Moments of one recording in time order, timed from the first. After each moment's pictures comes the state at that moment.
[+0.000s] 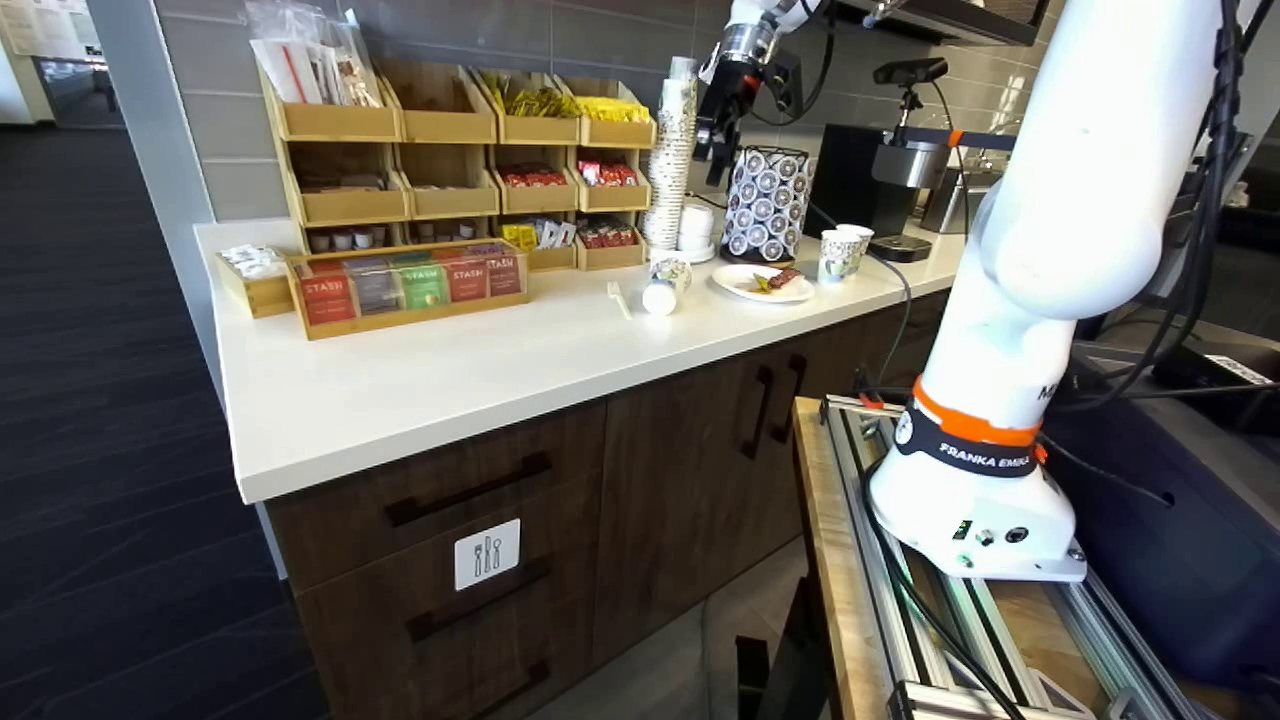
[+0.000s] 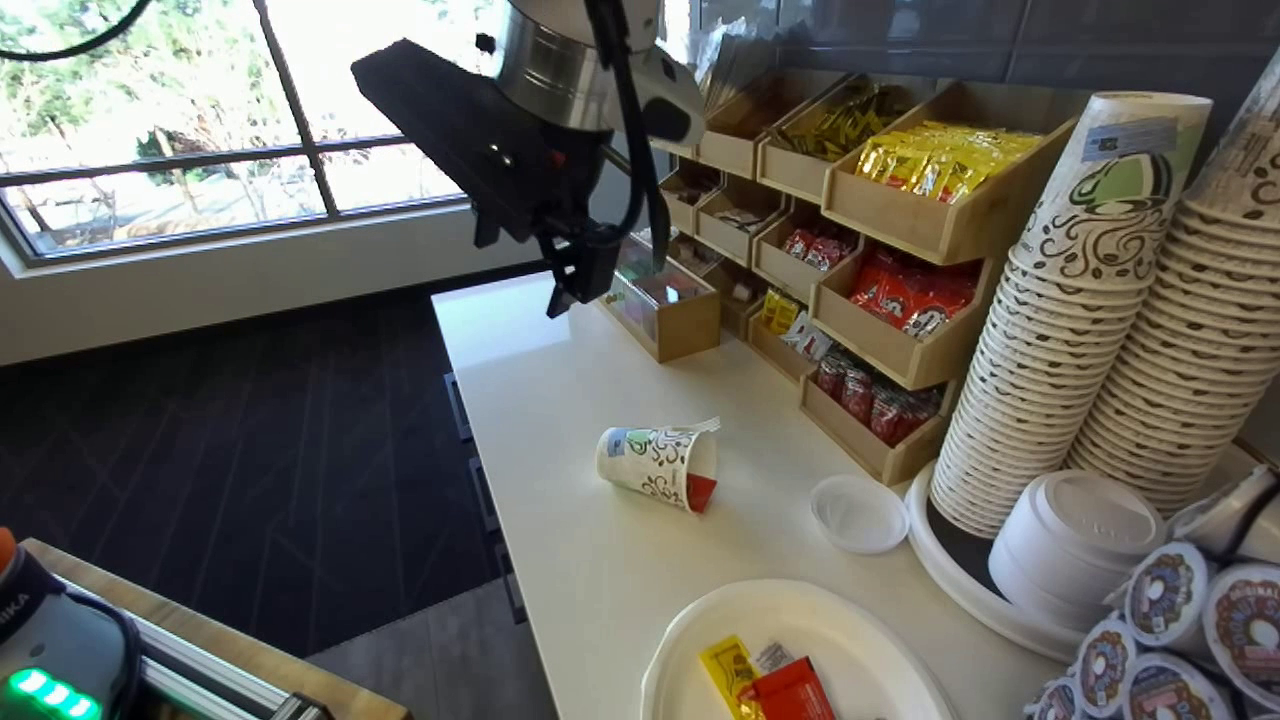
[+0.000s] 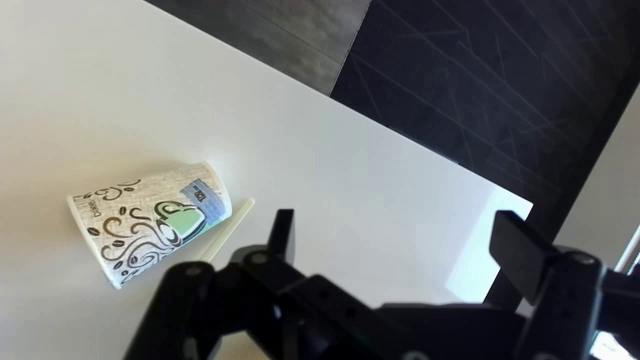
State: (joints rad) arm -0.32 -0.02 -0.71 -2.00 0.39 1.65 -0.85
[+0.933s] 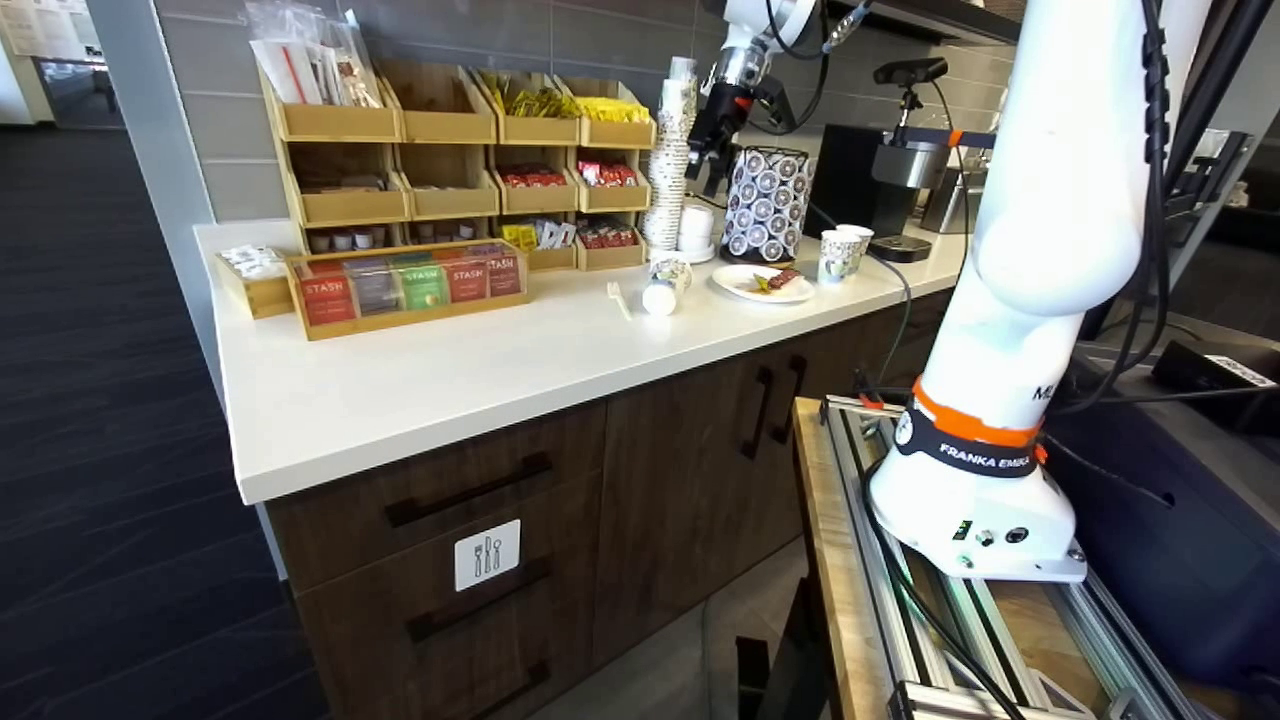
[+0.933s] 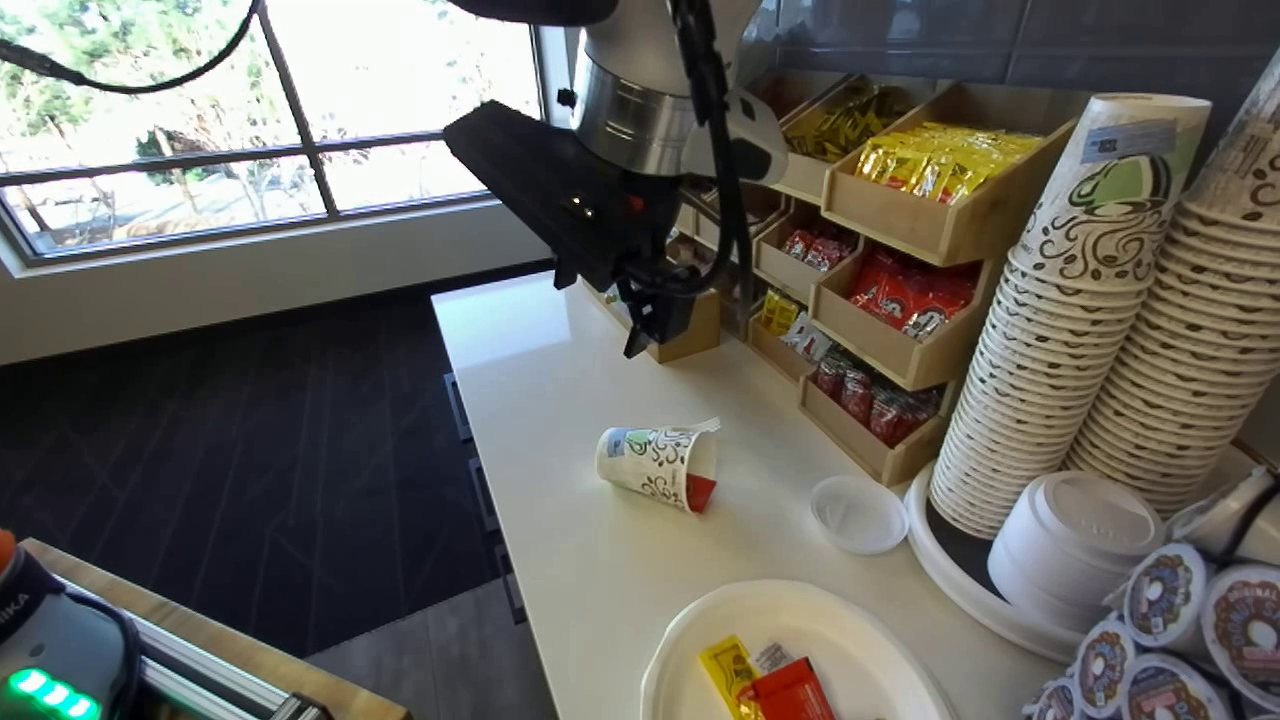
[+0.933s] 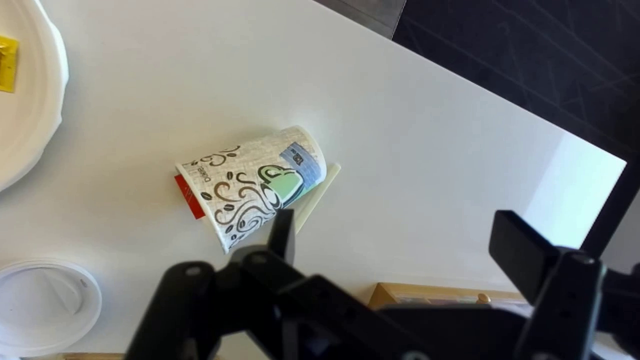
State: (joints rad) arm -0.43 0.13 -0.65 -1.93 0.43 1.77 -0.86
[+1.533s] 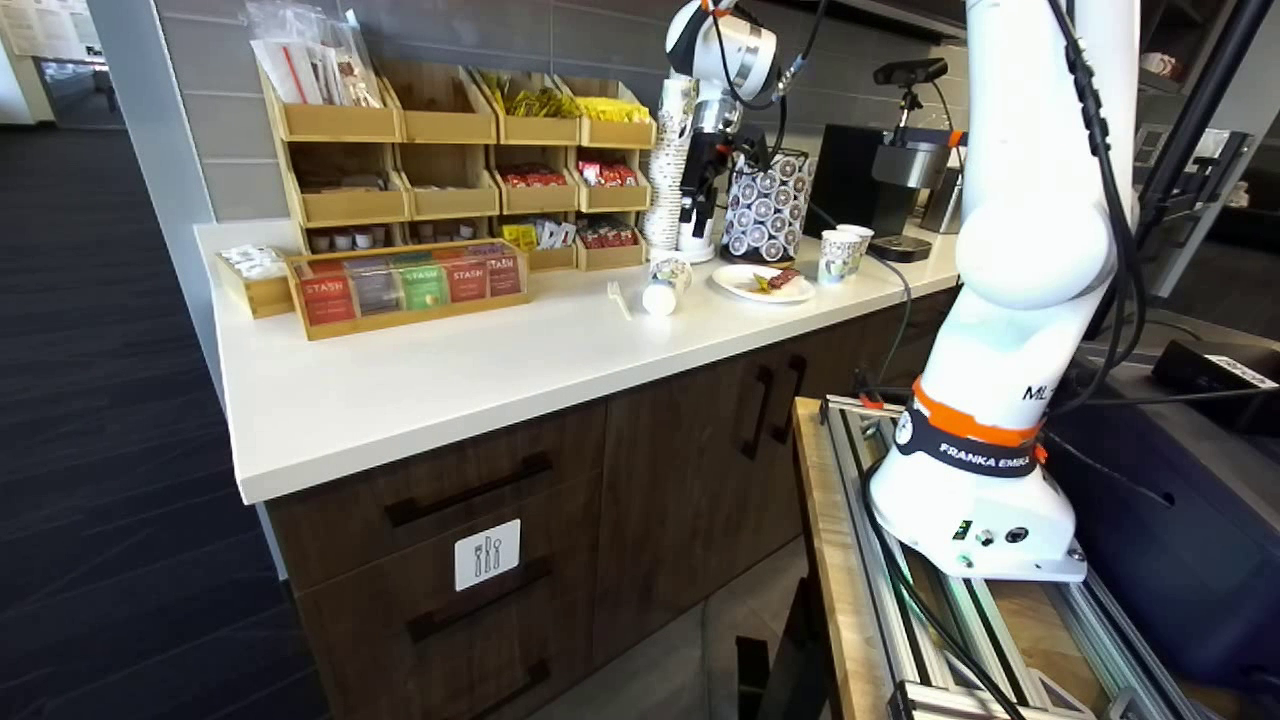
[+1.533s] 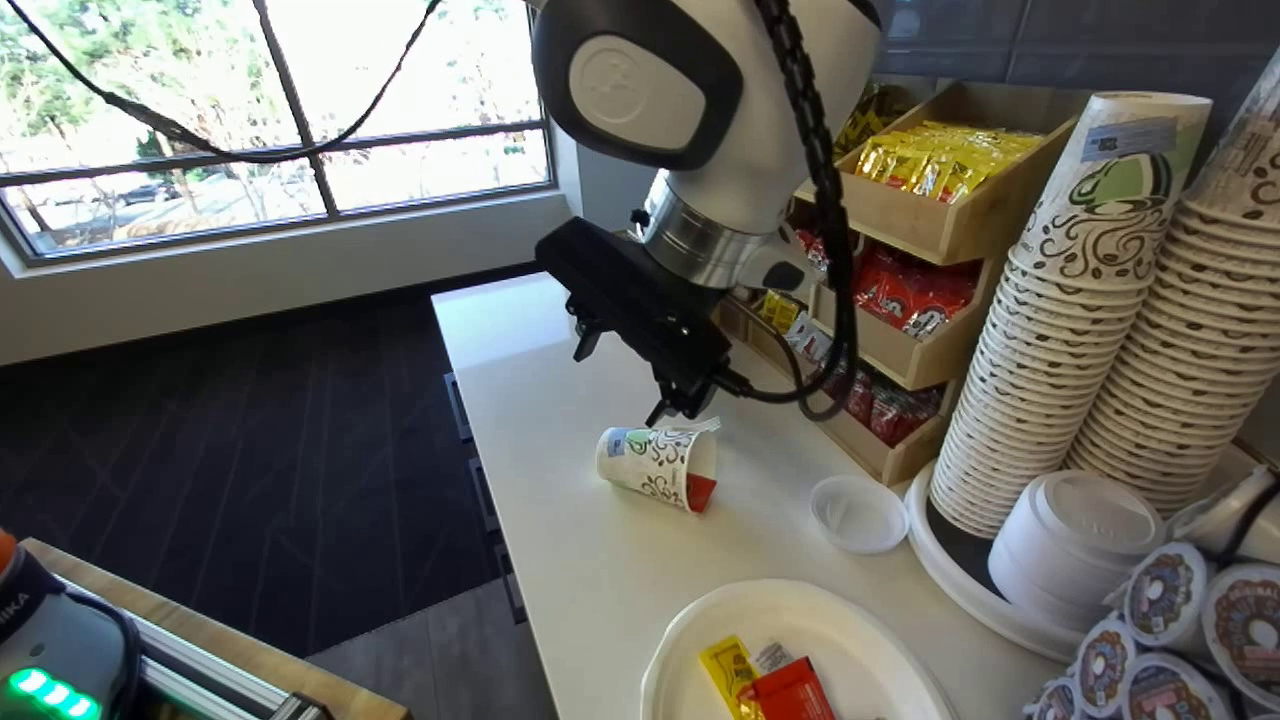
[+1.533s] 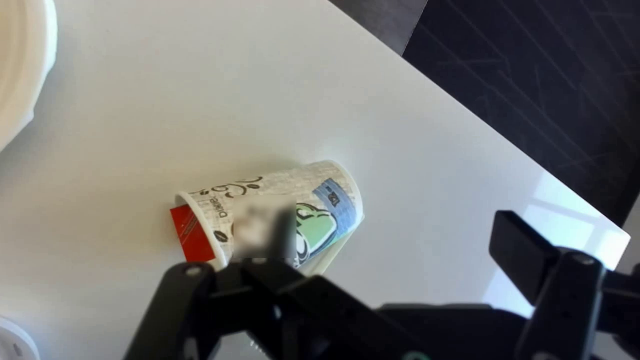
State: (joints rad) arm -0.60 0.37 -0.48 -1.79 0.44 1.70 -1.01
